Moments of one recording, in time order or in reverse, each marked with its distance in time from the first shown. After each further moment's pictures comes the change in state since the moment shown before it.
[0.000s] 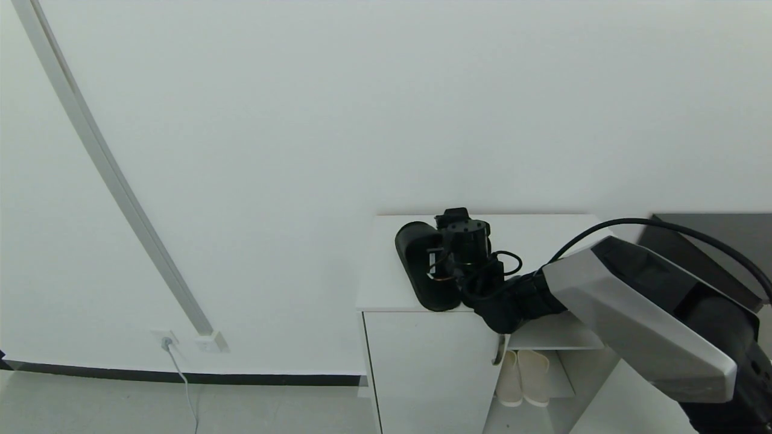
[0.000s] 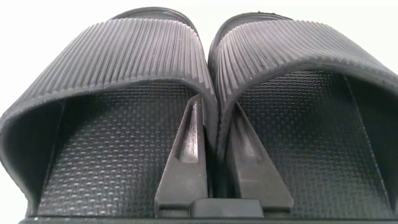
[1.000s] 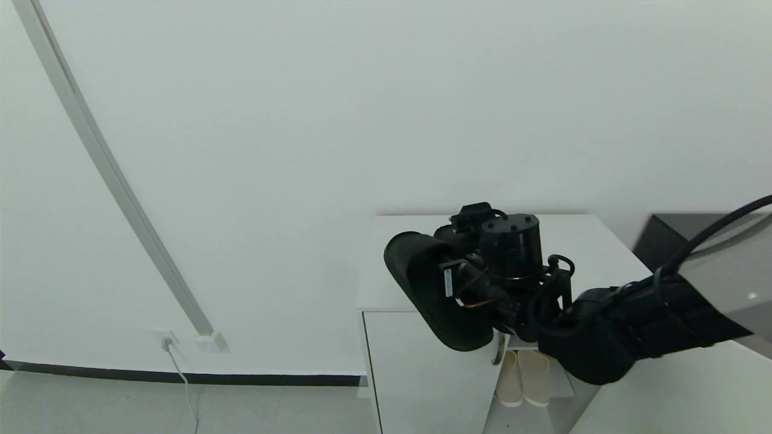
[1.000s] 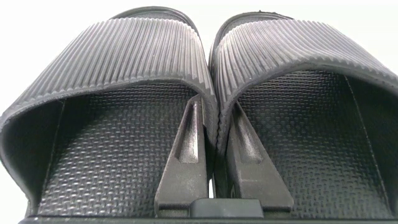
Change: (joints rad) left arm 0.000 0.000 0.000 0.000 0.000 0.000; right arm 0.124 -0.452 0.553 -0.034 0.078 0.010
